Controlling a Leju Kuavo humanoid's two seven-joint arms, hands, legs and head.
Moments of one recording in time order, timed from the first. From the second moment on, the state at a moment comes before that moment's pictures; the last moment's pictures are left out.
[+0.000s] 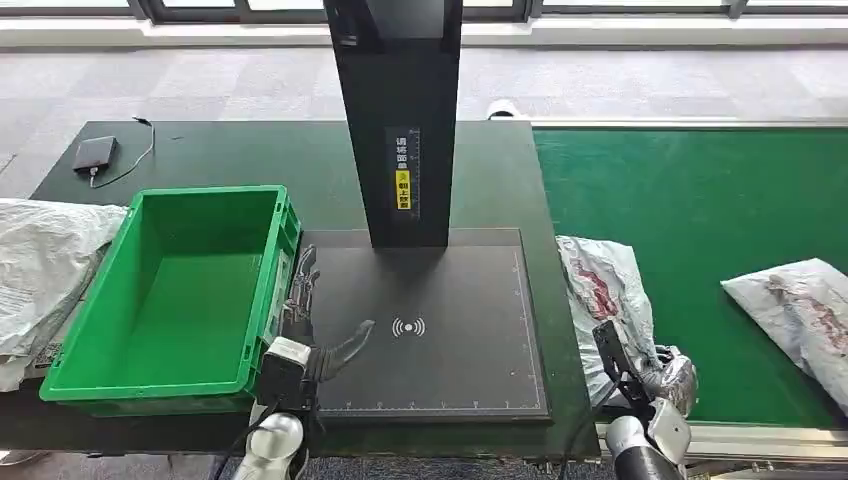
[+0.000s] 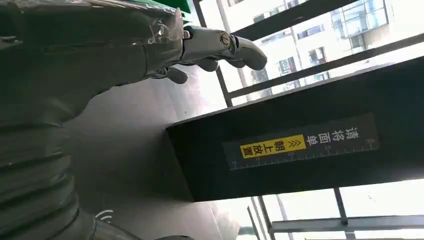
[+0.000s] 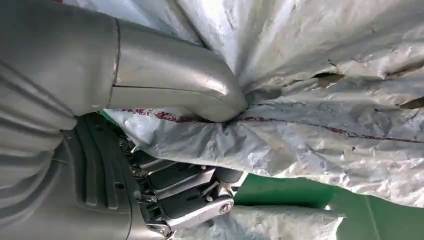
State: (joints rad) left arm -0.05 -0.30 -0.12 -1.25 -0.23 0.23 -0.70; right arm -0.34 0.09 -0.51 -0.55 1.50 -0.61 0.17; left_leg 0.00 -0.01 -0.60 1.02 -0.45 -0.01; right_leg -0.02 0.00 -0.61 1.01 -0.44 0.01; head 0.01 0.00
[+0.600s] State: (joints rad) left arm -0.05 -0.30 -0.12 -1.25 -0.23 0.22 -0.70; right arm -0.30 0.10 -0.51 -0.60 1.47 -0.68 0.10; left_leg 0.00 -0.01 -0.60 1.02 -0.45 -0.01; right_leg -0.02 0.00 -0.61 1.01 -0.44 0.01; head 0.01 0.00
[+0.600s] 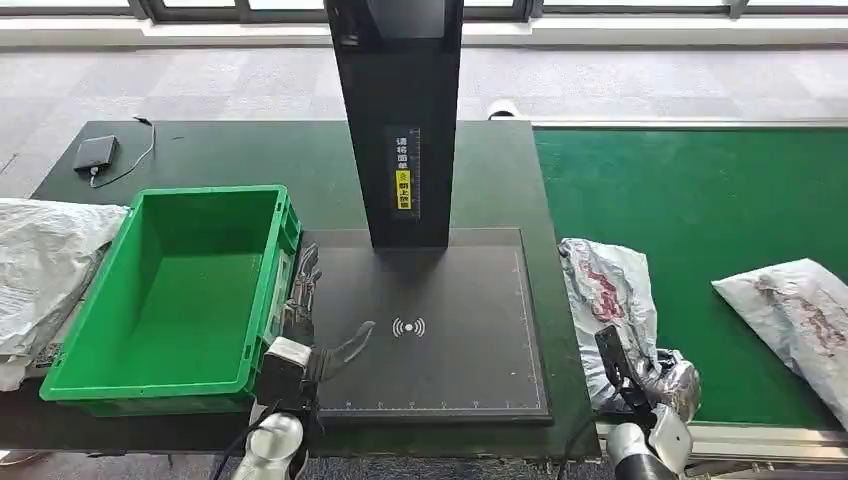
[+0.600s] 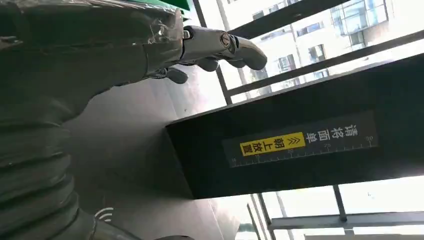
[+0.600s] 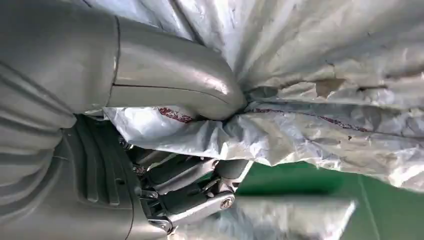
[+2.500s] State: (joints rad) left arm -0.05 -0.30 -0.13 -1.24 -0.19 0.24 -0.70; right arm -0.01 0.30 0.00 -1.53 0.99 -0.50 -0.50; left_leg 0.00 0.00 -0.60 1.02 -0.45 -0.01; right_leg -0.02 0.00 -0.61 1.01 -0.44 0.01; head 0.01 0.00
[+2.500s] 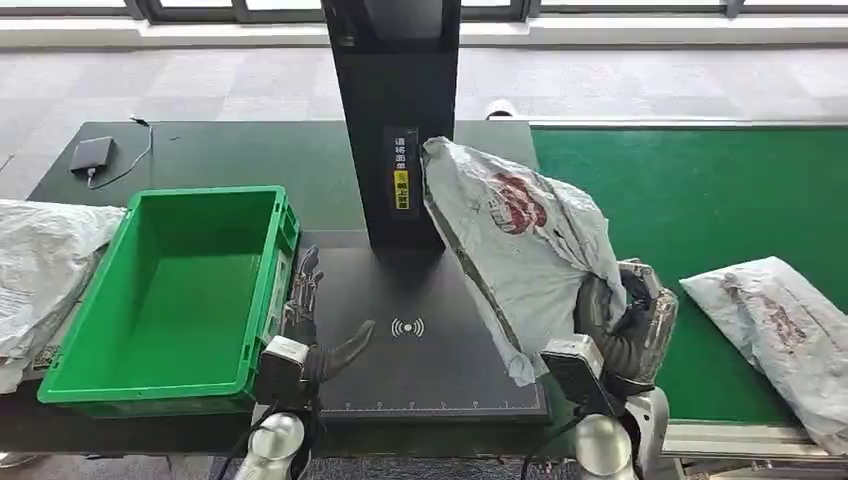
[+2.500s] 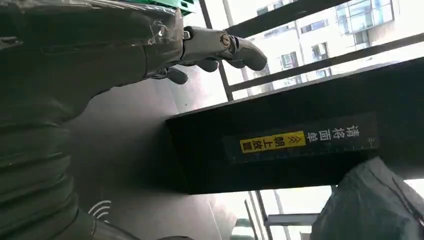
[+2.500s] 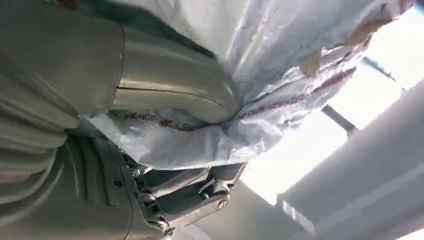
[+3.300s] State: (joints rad) left arm -0.07 -0.30 -0.13 -1.21 -0.19 0.22 -0.70; right arm -0.02 0.28 0.14 -1.42 1.02 -0.36 -0.47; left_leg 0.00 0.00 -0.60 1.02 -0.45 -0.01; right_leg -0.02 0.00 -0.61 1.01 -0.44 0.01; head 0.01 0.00
